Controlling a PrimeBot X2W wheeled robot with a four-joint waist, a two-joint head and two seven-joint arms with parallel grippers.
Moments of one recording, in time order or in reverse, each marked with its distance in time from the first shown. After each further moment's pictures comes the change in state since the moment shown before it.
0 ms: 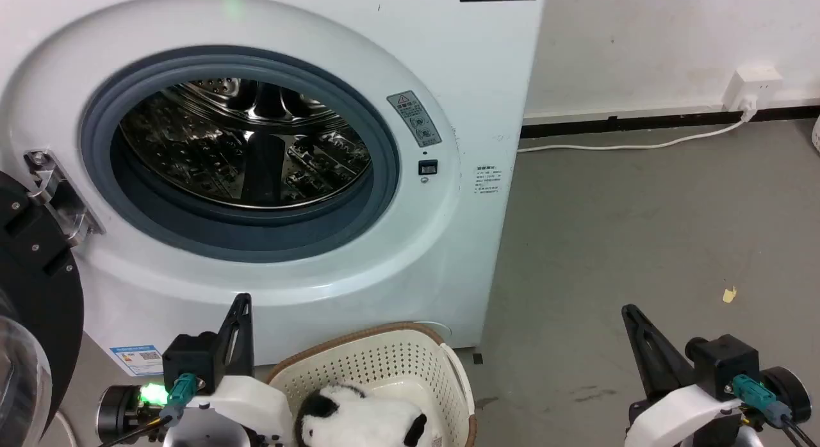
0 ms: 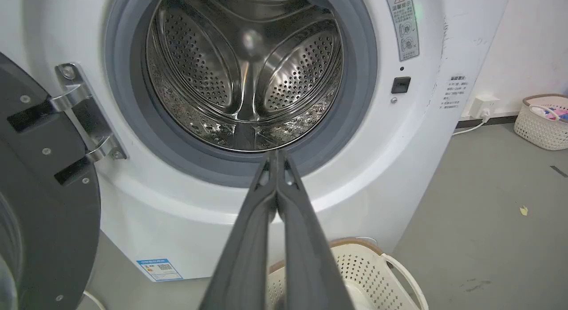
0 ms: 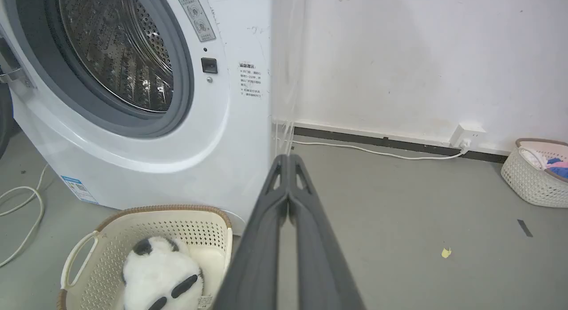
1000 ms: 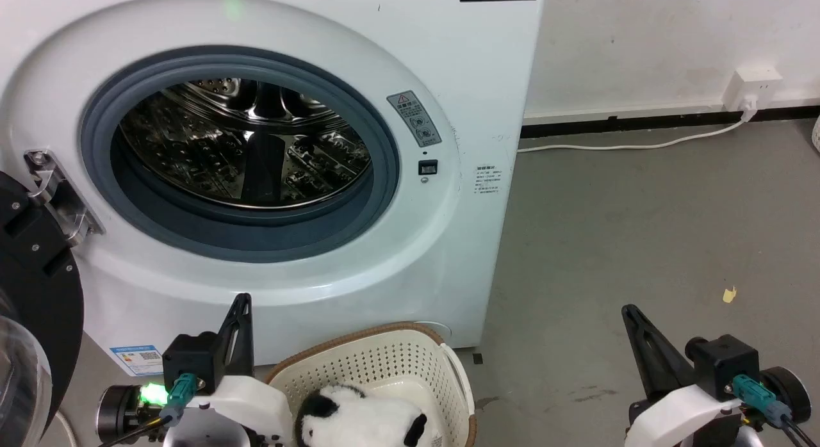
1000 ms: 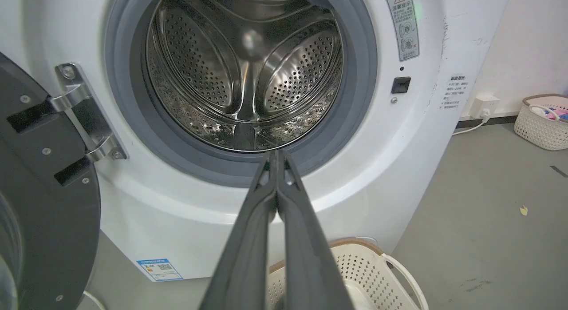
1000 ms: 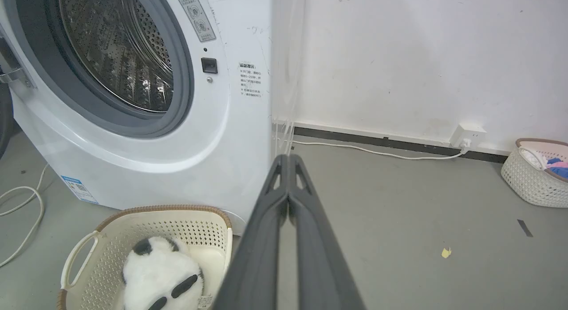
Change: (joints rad) left arm 0.000 0.000 0.000 0.000 0.000 0.000 0.000; right arm 0.000 0.000 0.000 0.000 0.000 0.000 0.000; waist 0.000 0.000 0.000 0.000
